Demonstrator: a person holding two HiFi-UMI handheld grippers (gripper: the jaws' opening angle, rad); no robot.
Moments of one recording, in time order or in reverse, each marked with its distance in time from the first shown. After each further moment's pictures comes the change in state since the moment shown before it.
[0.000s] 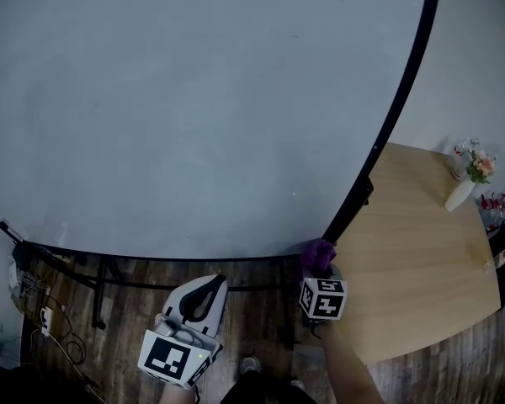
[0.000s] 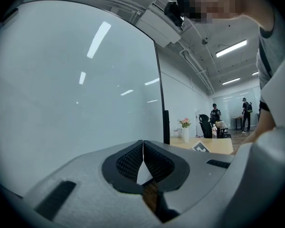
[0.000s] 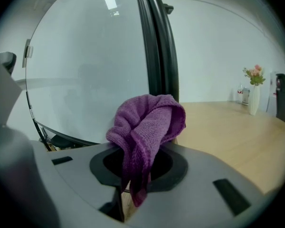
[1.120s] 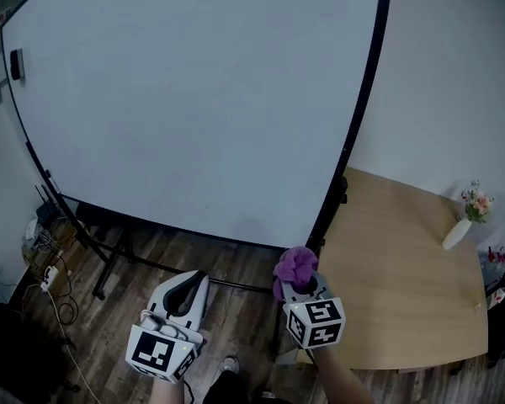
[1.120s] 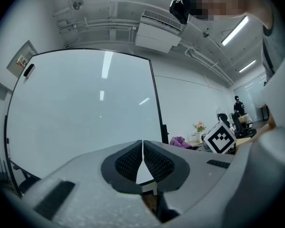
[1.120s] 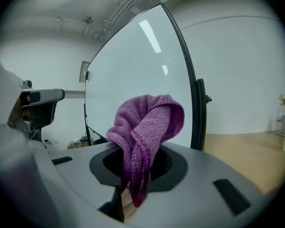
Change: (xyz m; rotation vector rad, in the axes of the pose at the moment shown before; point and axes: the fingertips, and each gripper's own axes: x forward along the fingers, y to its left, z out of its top) left arm -0.109 -0.088 0.051 0.071 -0.079 0.306; right arm -0.187 0.085 0.063 -0.226 -0.236 0.470
